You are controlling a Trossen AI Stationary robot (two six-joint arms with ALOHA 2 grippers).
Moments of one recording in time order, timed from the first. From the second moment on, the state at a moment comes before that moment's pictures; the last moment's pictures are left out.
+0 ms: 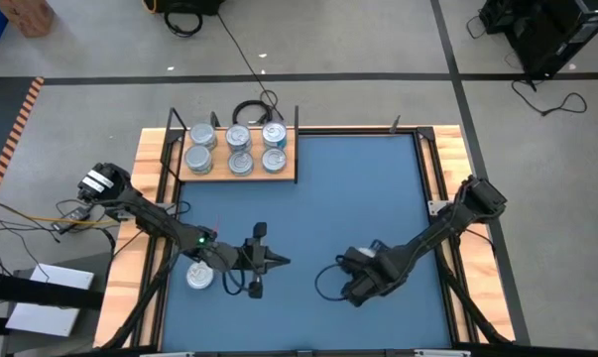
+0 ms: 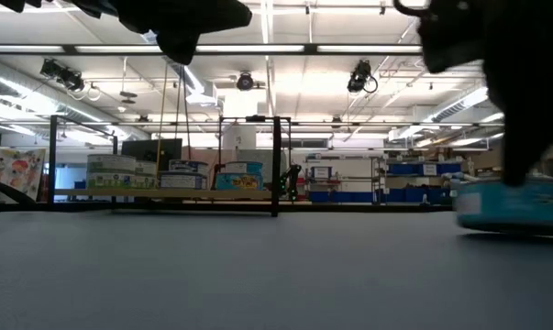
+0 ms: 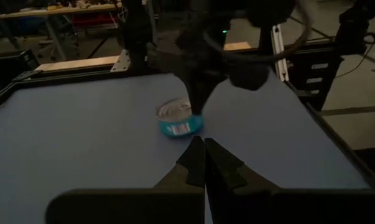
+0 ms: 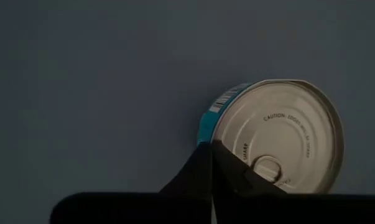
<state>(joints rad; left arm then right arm) -0.51 1.48 0.71 0.50 -0.48 -0.06 0.58 1.78 1.20 -0.92 0.22 1.22</state>
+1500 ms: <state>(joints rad) -0.59 1.39 0.71 0.32 -0.58 -0.06 0.19 1.78 1.18 -0.25 -0.07 0.71</state>
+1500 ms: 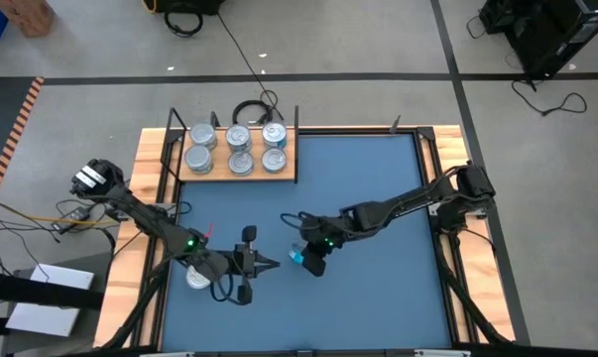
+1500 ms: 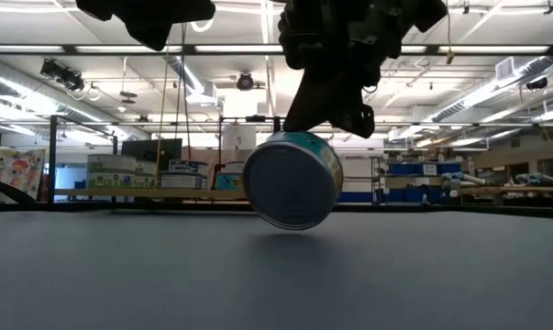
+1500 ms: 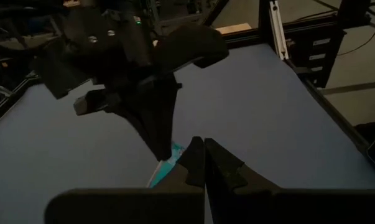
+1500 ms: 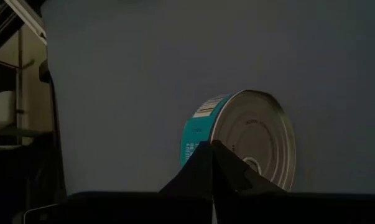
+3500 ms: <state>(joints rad) -0.60 1.40 0.71 0.18 -0.62 -0.16 0.26 1.90 1.12 -0.37 0.43 0.42</state>
